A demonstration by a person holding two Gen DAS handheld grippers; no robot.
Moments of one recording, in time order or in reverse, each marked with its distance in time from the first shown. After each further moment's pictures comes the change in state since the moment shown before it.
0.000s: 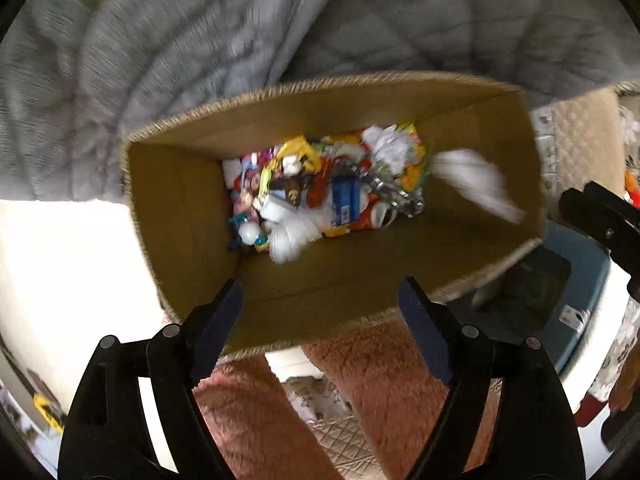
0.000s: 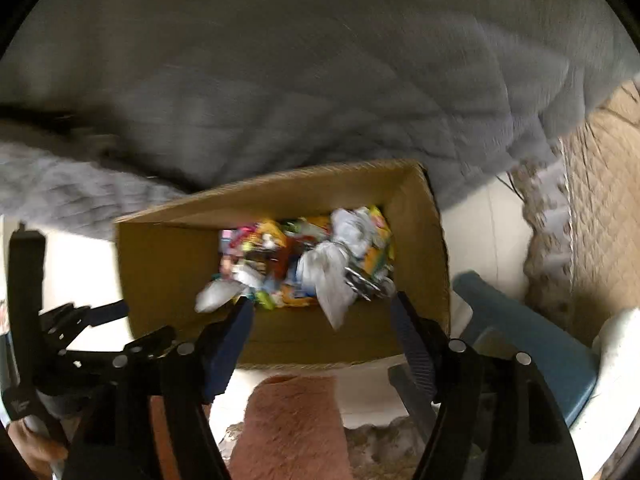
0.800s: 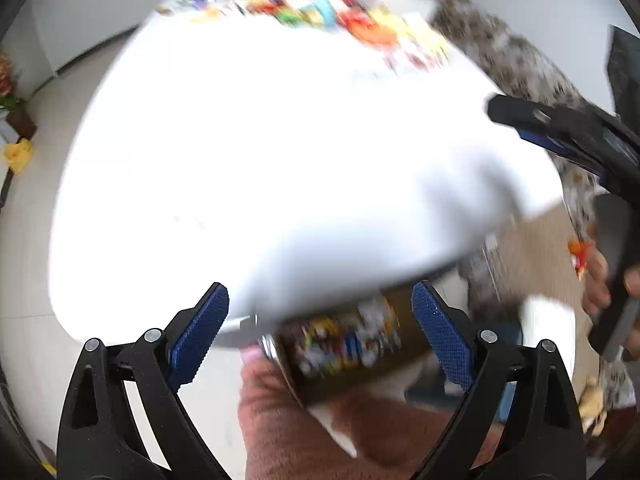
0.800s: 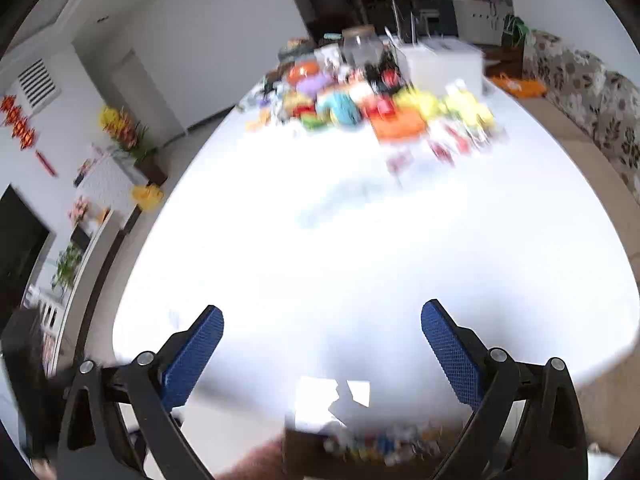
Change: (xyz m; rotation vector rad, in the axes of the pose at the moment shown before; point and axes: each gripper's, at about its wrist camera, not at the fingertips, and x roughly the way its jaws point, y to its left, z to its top) left arm -0.399 0.025 -0.032 0.102 -0.637 0.021; right arm -0.357 0.104 0.110 -0.139 -0.636 0.289
